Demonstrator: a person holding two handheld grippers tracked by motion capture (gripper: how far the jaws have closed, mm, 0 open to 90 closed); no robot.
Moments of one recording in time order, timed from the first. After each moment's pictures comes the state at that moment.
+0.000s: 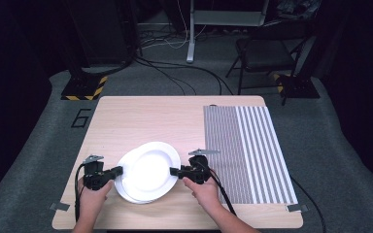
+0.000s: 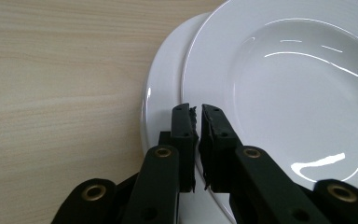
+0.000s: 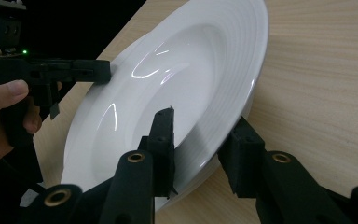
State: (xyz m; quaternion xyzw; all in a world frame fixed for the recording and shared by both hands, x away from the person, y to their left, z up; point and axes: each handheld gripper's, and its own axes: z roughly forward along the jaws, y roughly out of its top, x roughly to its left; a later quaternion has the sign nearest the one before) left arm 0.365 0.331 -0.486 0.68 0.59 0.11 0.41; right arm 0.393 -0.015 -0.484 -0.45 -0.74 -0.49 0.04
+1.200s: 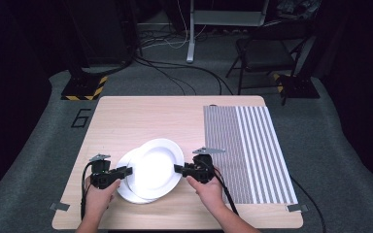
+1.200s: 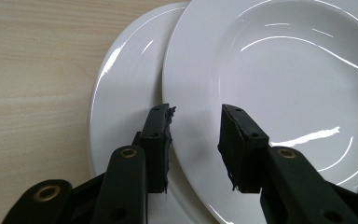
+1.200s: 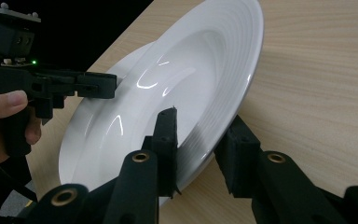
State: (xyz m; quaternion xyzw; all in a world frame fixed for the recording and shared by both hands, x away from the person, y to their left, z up) left arm 0.373 0.313 -0.490 0.69 0.59 0.07 0.42; right arm 0.389 -0.026 -0.471 -0.45 -0.74 -0.50 0.01
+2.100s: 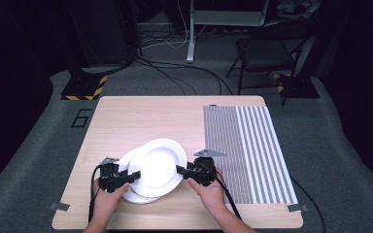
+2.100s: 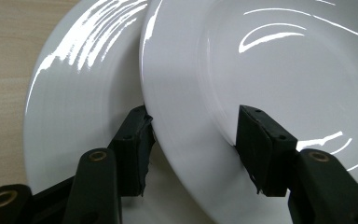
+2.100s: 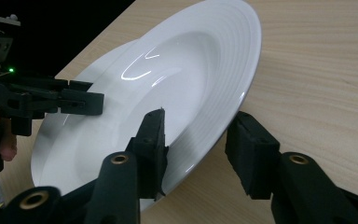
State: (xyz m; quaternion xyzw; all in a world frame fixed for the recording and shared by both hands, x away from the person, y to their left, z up) left arm 0.363 0.288 -0.498 0.70 0.59 0.08 0.40; right arm 0.381 -0.029 -0.471 -0.46 -0.74 -0.48 -0.04
